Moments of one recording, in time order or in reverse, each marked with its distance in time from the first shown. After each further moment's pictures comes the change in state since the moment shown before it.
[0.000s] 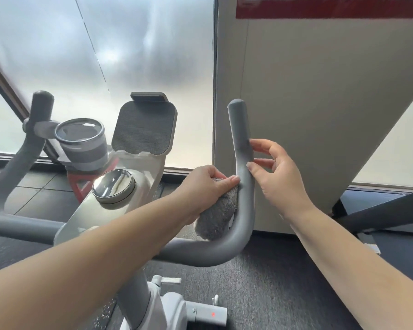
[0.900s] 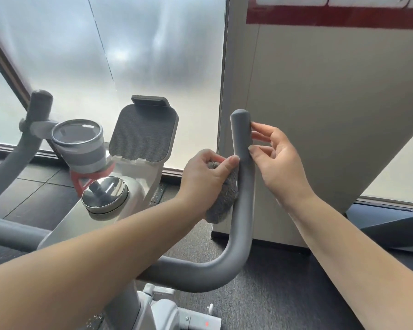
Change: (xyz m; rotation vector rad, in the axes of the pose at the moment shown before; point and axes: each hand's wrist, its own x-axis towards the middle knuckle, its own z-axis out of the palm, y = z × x) left_hand 0.030 0.018 0.009 -0.209 0.323 0.173; right_hand 0.050 -0.011 0.001 0.110 -0.038 -0.059
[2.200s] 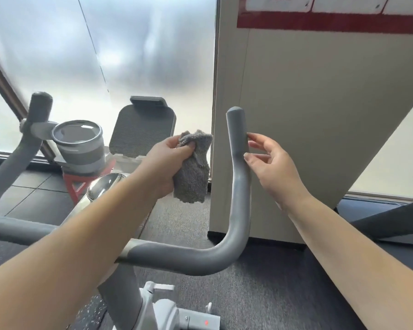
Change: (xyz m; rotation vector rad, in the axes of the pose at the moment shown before) left_hand 0.013 0.019 -0.062 -0.260 -0.167 -0.229; right_hand -0.022 0.000 -0.005 -0.123 -0.032 0.097
